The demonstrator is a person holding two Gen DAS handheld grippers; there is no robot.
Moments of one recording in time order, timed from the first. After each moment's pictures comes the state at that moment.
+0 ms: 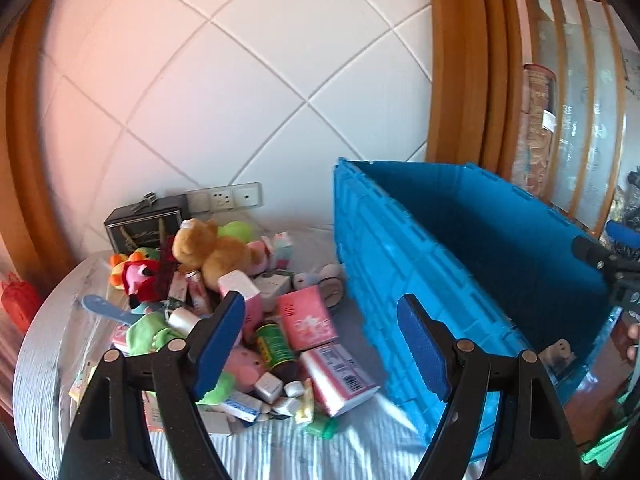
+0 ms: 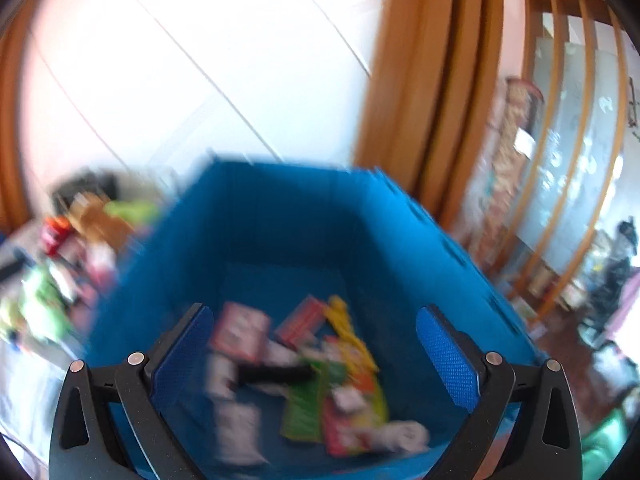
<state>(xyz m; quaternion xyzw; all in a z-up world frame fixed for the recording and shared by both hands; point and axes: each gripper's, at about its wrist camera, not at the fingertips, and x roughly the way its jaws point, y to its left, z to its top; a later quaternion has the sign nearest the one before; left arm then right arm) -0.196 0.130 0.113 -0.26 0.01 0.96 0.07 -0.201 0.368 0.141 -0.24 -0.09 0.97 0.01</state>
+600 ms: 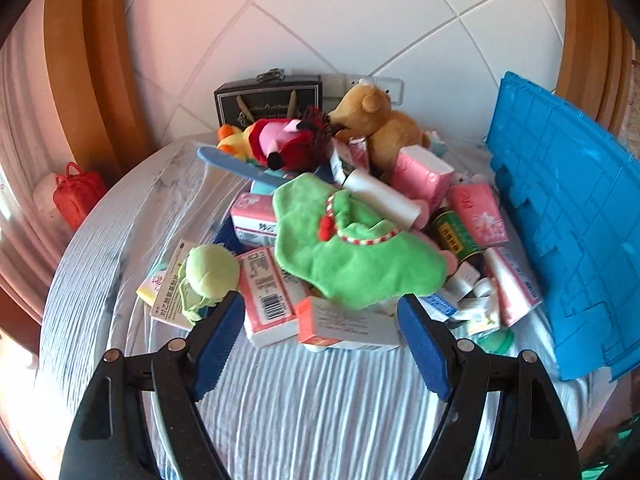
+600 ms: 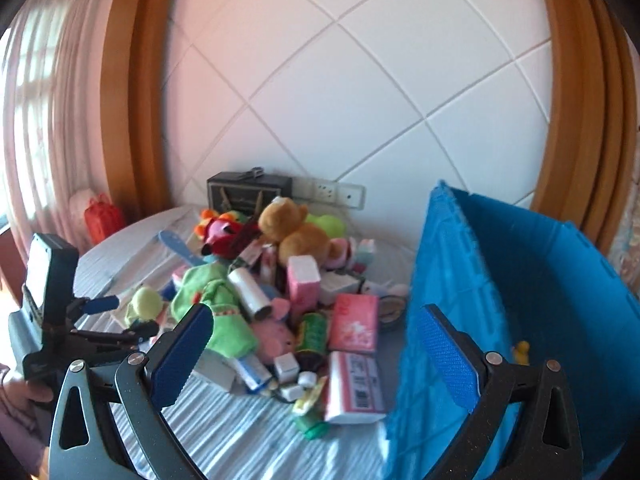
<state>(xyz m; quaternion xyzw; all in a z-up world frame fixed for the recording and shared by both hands) -0.194 -0.070 -0.018 -0.40 -0.03 0.91 -0.07 -0.184 0.143 0.089 -0.24 -0.11 0.94 -0.23</state>
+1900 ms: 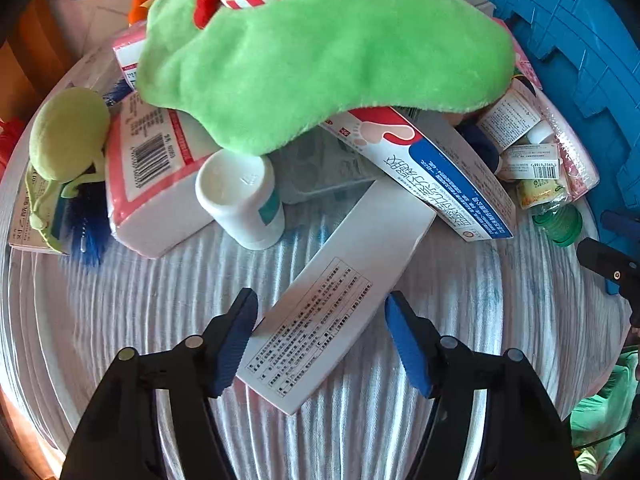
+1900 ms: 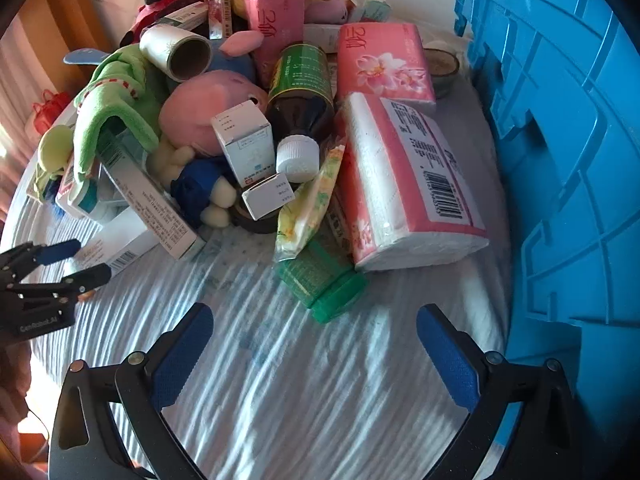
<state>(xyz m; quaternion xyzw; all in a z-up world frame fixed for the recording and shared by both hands) -0.232 -0.042 -0.180 -0.57 -0.02 0.82 0.02 -0.267 0.146 -0.154 -0.54 -0.10 0.82 -0.17</state>
